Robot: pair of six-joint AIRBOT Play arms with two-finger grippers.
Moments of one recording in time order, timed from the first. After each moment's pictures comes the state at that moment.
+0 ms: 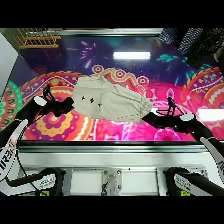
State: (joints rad) left arm 0.07 -1.39 0.84 0.98 -0.73 -1.65; right arm -0.06 -1.22 0.53 -0.54 0.73 1.14
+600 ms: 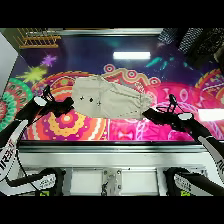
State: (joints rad) left arm 0.07 -1.39 0.84 0.98 -0.73 -1.64; right arm -0.03 -1.23 0.54 -0.46 0.60 1.10
